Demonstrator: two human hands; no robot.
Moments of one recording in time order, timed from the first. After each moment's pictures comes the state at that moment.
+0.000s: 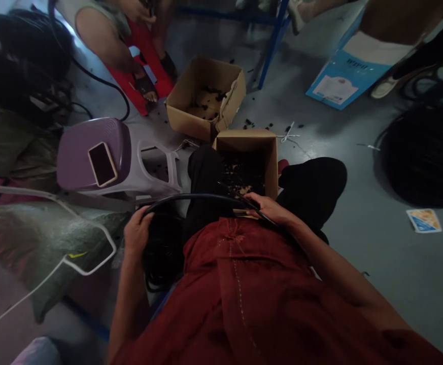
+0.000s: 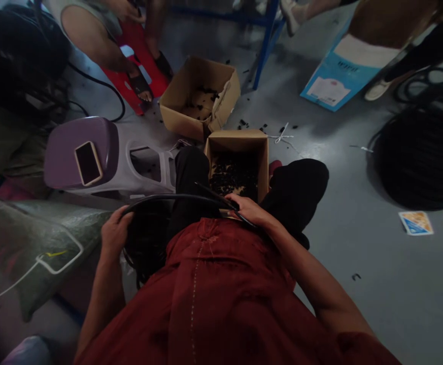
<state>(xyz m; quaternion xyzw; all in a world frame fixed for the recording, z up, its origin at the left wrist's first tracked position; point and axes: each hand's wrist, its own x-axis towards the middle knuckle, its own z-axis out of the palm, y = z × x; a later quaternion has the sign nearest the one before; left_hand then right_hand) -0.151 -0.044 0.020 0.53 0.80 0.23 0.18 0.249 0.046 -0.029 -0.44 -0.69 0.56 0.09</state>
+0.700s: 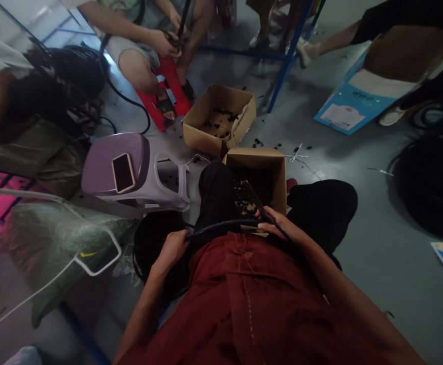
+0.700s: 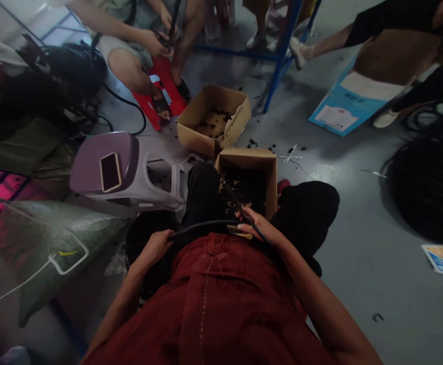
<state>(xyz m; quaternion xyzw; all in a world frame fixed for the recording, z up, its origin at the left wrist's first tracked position) -0.106 -0.051 -0.009 0.66 0.68 -0.09 0.31 0.249 0.046 -0.007 -0.46 -0.59 0.65 0.15</state>
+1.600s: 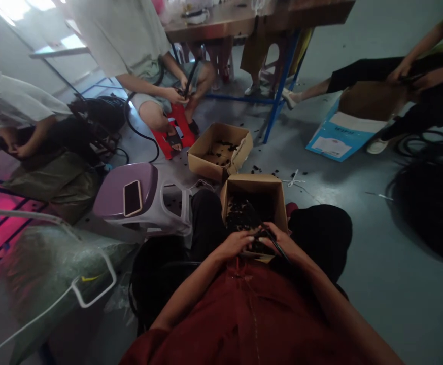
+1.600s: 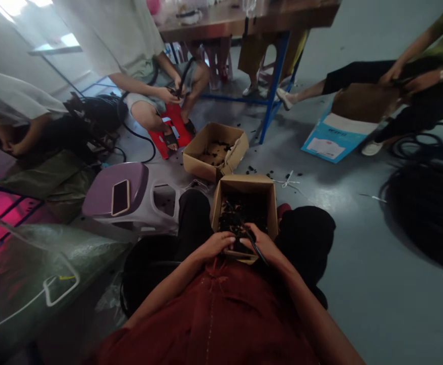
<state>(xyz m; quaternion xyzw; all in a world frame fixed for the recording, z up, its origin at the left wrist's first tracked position) 0.060 0.041 -0.024 0.50 0.49 0.20 0.68 0.261 0.055 -0.034 -0.51 -0.64 0.53 0.23</state>
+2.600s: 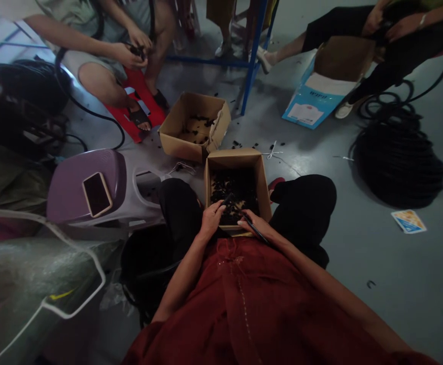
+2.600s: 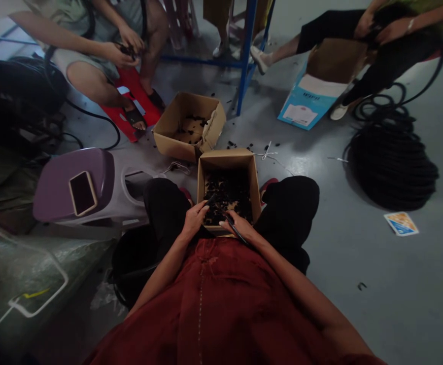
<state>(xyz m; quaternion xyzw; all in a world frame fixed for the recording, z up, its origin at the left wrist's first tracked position) 0.033 0.061 -0.068 0.59 0.59 0.32 0.45 0.235 0.032 -0.071 -0.56 -0.61 0.54 0.14</state>
